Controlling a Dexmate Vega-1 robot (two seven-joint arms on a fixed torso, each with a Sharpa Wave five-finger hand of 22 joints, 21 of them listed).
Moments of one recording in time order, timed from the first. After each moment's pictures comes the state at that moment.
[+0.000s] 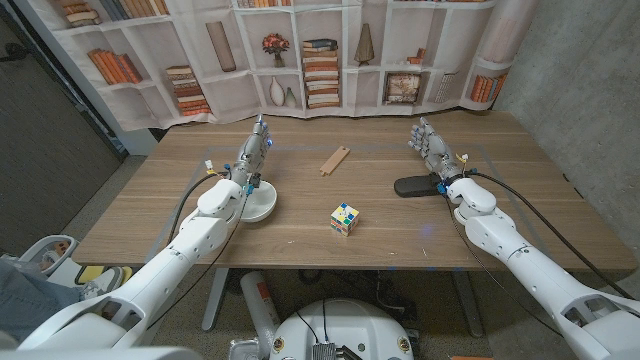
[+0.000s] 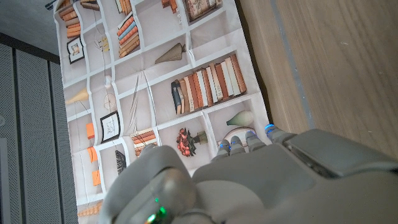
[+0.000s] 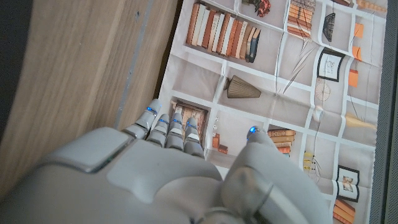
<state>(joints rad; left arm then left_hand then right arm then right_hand) 0.83 0.50 0.38 -1.31 -0.63 -0.27 0.00 0.32 0.09 -0.17 0.13 0.35 -0.17 0.04 0.19 0.18 -0.17 -0.01 0.20 0.18 -0.17 0.01 0.18 0.17 -0.17 -0.01 0.19 0.17 -0.82 -0.51 -0.37 -1.26 0.66 0.29 0.05 0.27 0.01 0.21 0.05 0.22 0.13 0.07 0.20 0.18 0.11 0.09 0.22 0.18 0.03 0.05 0.20 0.18 -0.02 -0.03 0.60 0.17</state>
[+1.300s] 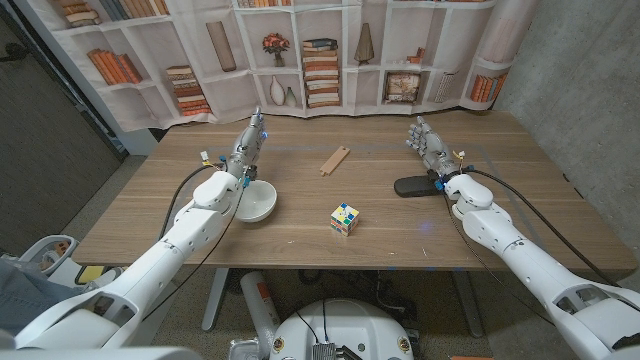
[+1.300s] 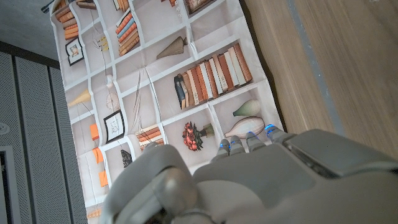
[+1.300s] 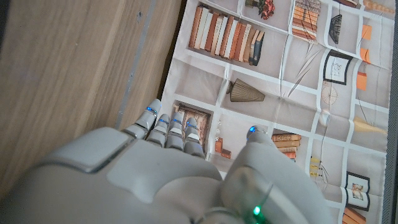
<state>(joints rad) 0.81 0.54 0.37 -1.35 -0.61 -0.24 0.03 0.34 0.11 -0.17 0.12 0.35 -0.14 0.03 0.20 0.18 -0.14 -0.02 0.21 0.18 -0.17 0.01 0.19 0.17 -0.17 -0.01 0.20 0.17 -0.78 -0.49 -0.39 -1.22 0.65 0.28 0.06 0.27 0.01 0.21 0.05 0.21 0.13 0.07 0.20 0.18 0.12 0.10 0.22 0.18 0.03 0.04 0.20 0.18 -0.02 -0.03 0.58 0.17</state>
